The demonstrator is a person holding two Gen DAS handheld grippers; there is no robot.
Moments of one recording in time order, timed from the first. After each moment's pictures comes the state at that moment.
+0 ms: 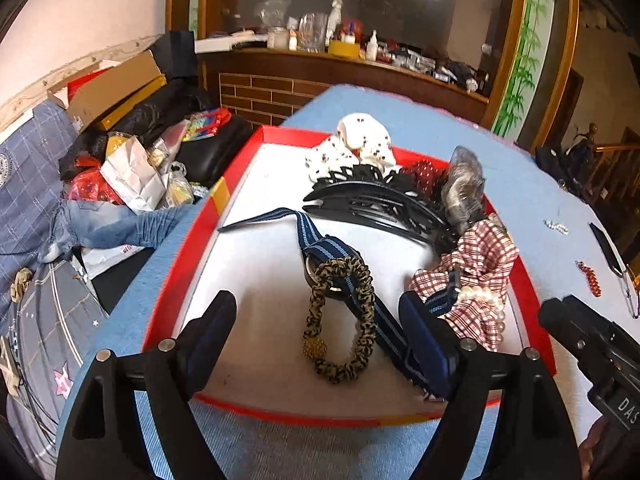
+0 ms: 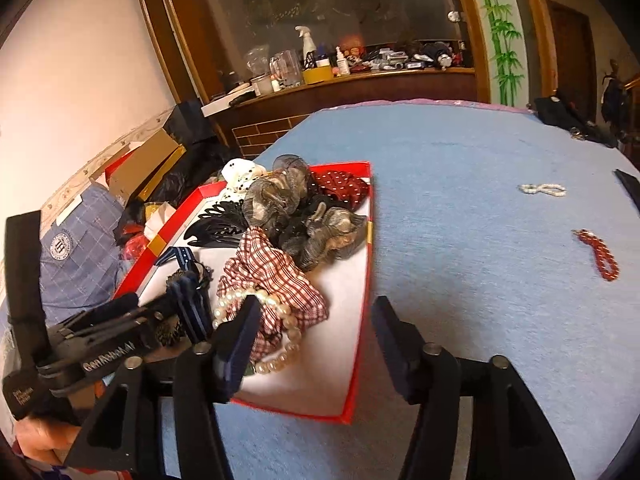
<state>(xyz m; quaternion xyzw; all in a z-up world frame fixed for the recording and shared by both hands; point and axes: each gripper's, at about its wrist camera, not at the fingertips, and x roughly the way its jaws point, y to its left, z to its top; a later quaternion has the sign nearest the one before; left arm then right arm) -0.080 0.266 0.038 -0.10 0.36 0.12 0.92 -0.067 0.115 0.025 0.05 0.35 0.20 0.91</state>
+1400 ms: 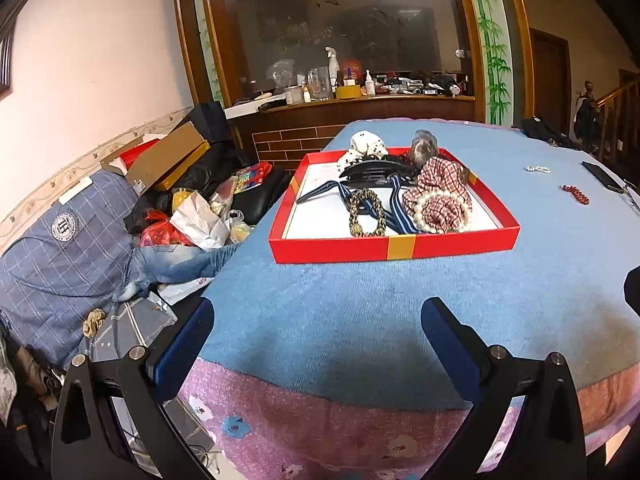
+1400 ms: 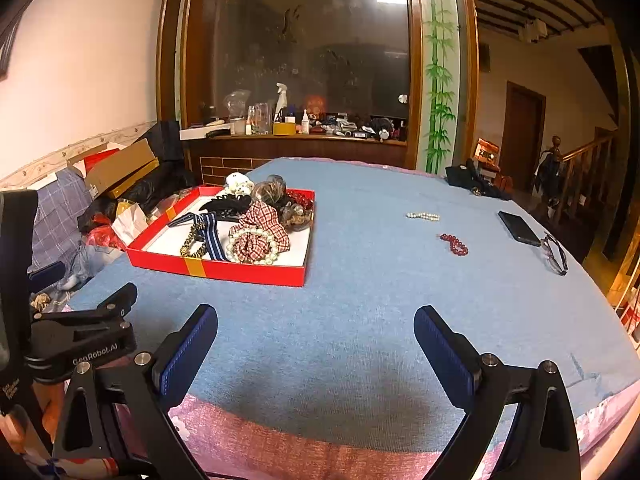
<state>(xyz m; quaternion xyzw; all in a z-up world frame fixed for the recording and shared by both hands) -0.246 0.207 0.054 0.03 0.30 0.18 0.94 -0.273 0.087 0.065 -0.05 0.25 0.09 0.96</state>
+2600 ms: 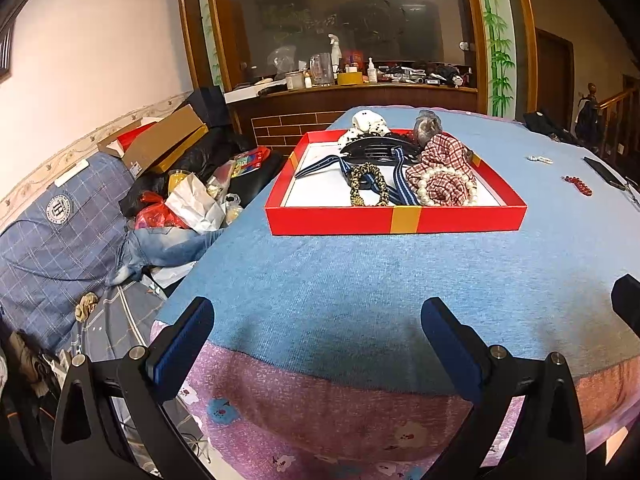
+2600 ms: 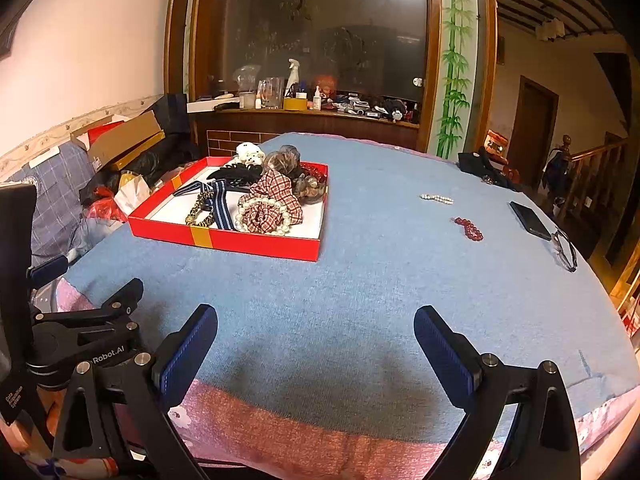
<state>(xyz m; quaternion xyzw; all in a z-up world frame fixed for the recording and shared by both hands) -0.247 0.215 0.032 0.01 0.32 0.18 0.93 -0.267 0.107 0.048 -0.07 0.28 0.10 0.95</state>
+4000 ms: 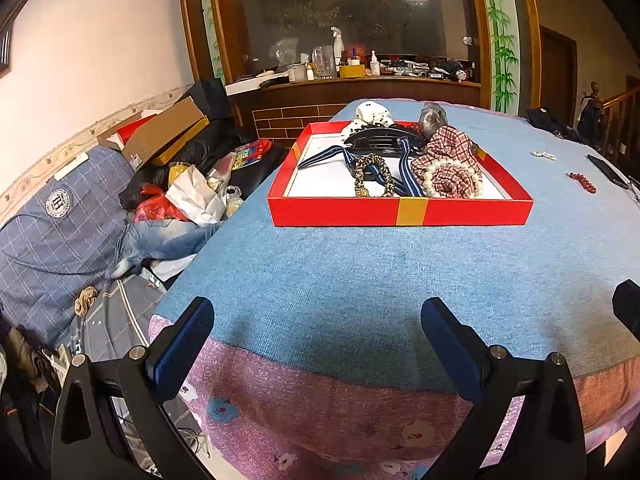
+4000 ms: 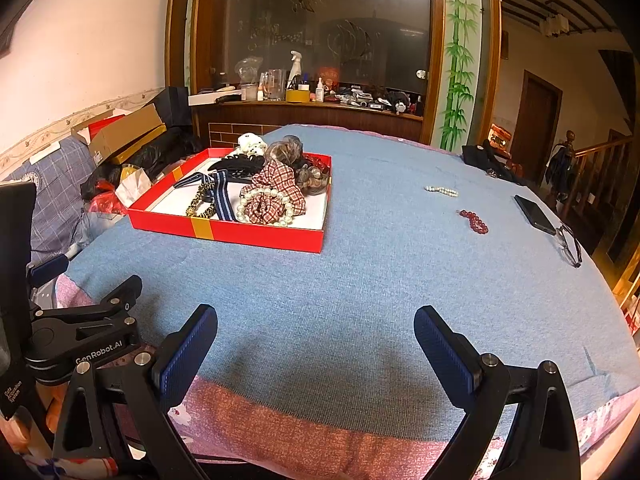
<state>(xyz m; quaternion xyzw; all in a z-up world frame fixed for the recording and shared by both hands) -0.248 0.219 0.025 0.01 0.32 0.18 0.93 -0.266 0.110 0.042 -0.08 0.29 0.10 0.95</state>
